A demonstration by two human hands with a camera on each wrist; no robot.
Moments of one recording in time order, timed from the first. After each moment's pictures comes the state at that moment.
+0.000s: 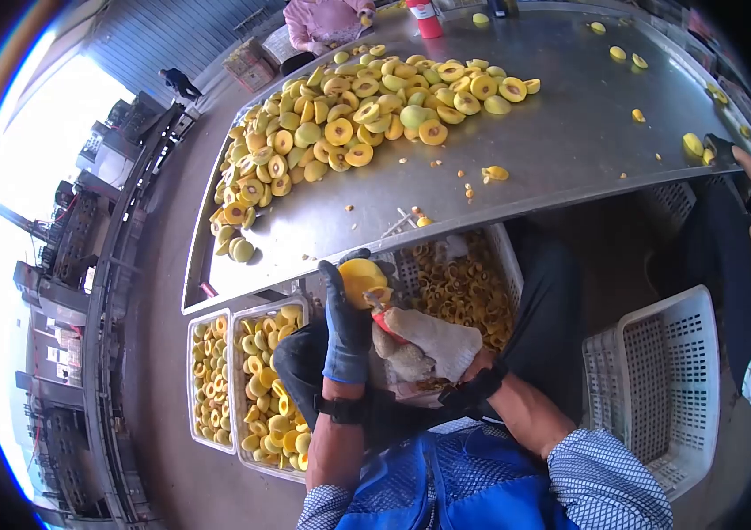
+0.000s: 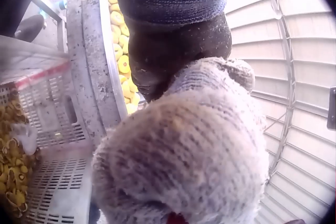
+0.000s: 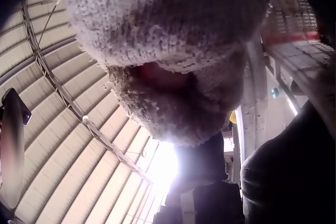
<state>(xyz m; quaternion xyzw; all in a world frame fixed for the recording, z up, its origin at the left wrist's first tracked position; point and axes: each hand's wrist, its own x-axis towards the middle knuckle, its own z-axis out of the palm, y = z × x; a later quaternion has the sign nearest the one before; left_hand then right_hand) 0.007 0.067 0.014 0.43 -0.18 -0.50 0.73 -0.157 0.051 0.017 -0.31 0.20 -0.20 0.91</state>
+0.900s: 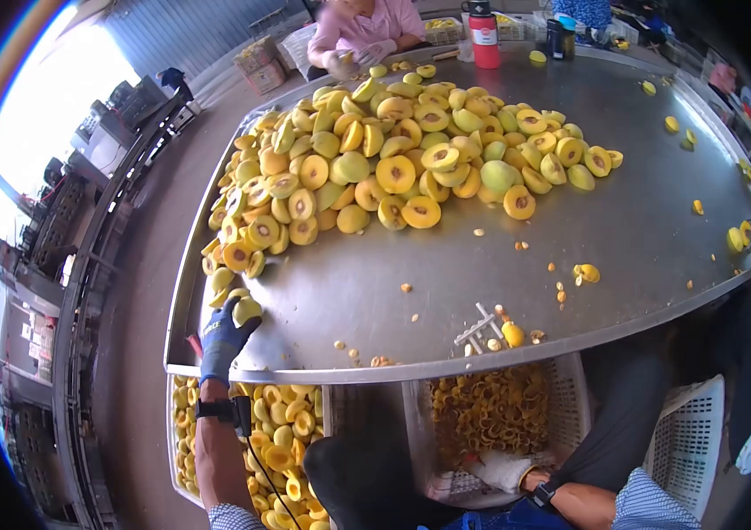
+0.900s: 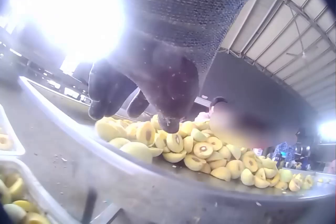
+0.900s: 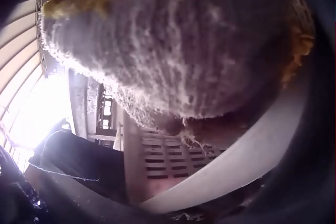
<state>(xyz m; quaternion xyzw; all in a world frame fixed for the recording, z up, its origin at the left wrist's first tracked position) 0.397 0.055 0.019 0.91 -0.41 0.02 0.04 -0.135 0.045 -0.156 -0.79 0.33 0.17 0.49</state>
